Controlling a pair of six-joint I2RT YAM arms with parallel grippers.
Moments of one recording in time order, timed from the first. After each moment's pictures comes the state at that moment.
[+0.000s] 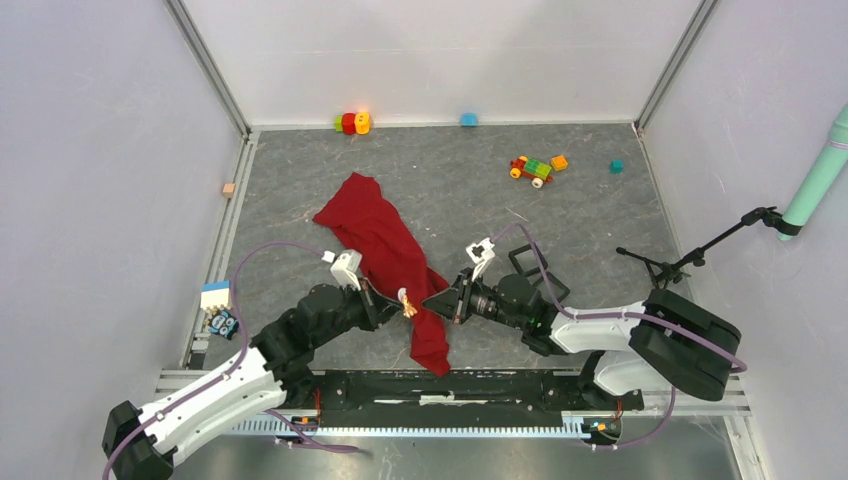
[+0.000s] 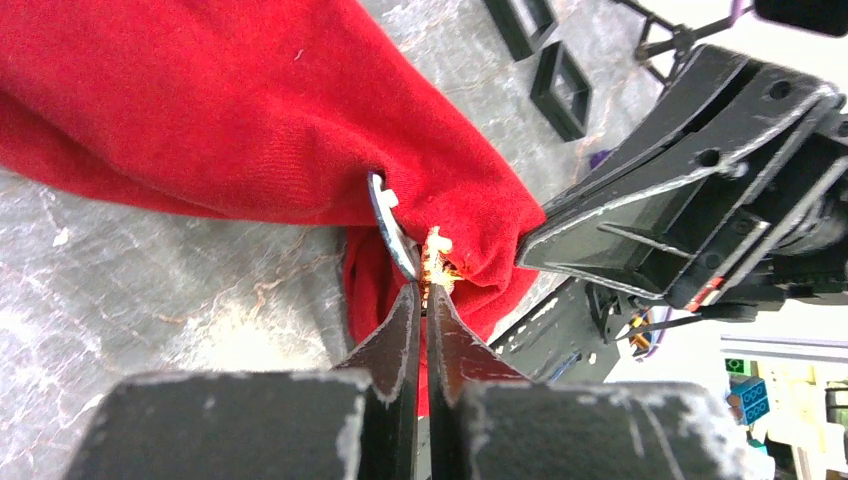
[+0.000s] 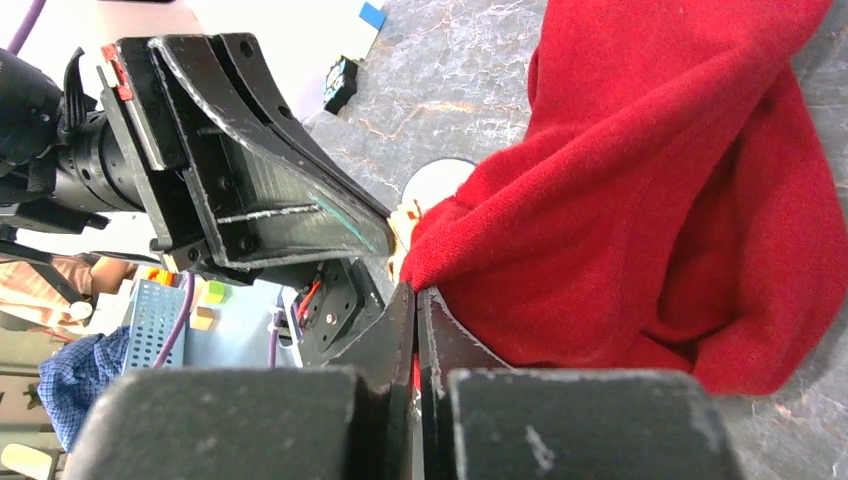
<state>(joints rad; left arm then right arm) -0.84 0.51 0.25 -0.11 -0.02 -0.83 1.00 1.34 0.30 0.89 -0.15 0.80</state>
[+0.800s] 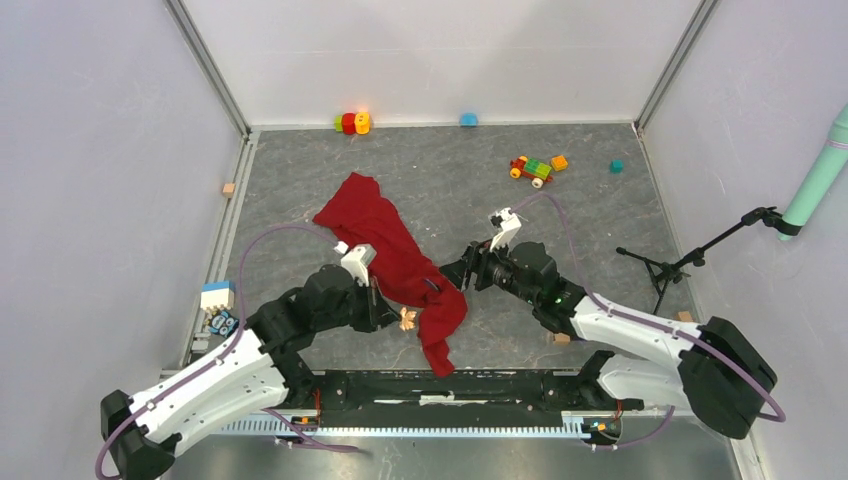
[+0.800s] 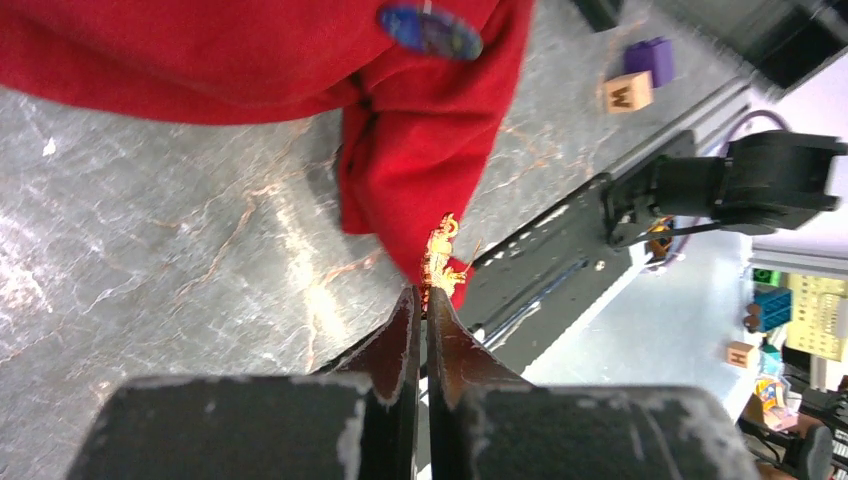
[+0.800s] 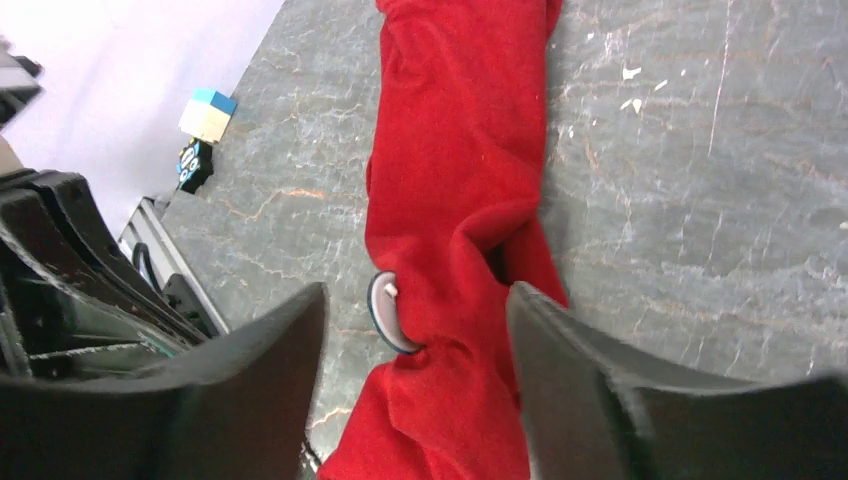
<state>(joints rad) -0.84 0.67 0.51 -0.49 0.11 -0.77 0.81 1.16 0.47 0.44 -0.06 0.61</state>
